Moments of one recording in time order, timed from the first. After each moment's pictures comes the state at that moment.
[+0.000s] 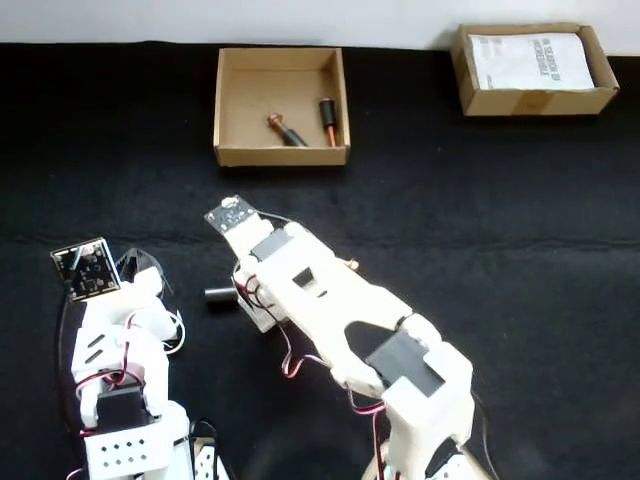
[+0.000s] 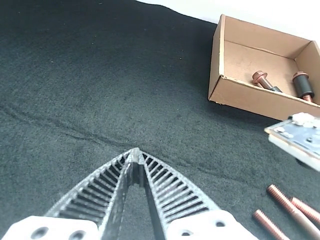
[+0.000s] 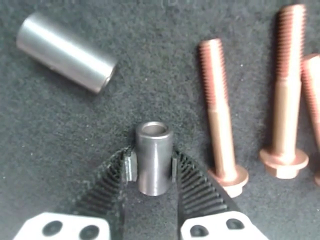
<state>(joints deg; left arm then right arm) -17.4 -103.0 96.1 37.8 12.5 -48.0 18.7 11.9 62.5 -1.3</state>
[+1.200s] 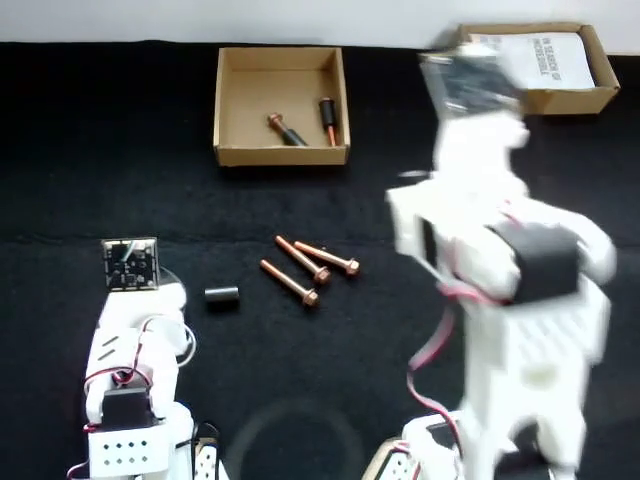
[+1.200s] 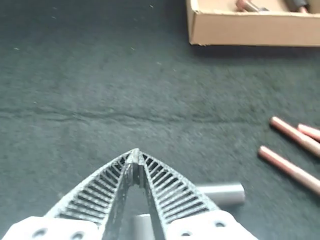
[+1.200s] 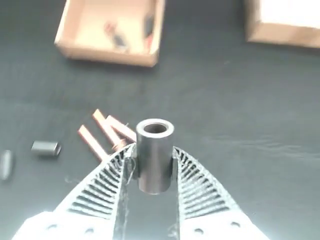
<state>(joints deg) -11.4 -103.0 96.1 47.0 0.3 -13.9 -31.6 -17.7 100.3 1.5</state>
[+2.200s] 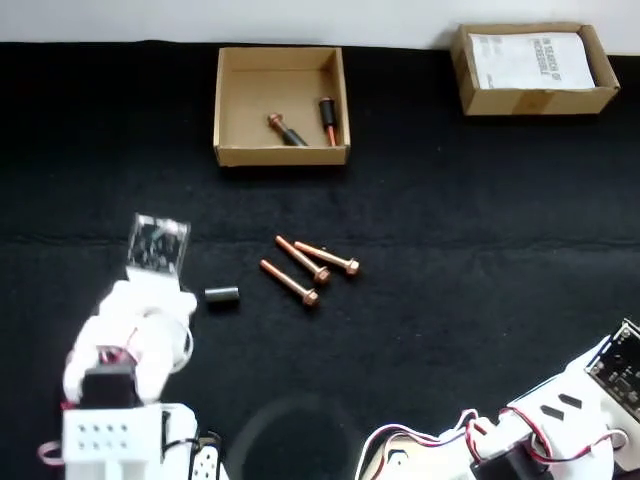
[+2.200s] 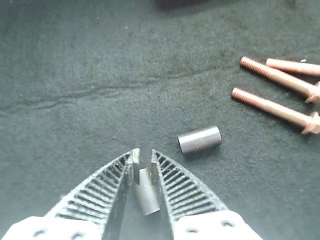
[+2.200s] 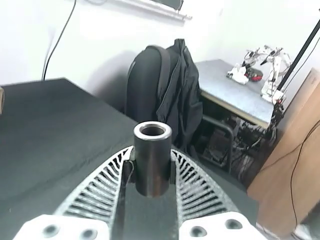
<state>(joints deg) -7.9 -78.0 69.2 66.3 -12.6 54.7 -103.3 63.2 47.2 19.4</state>
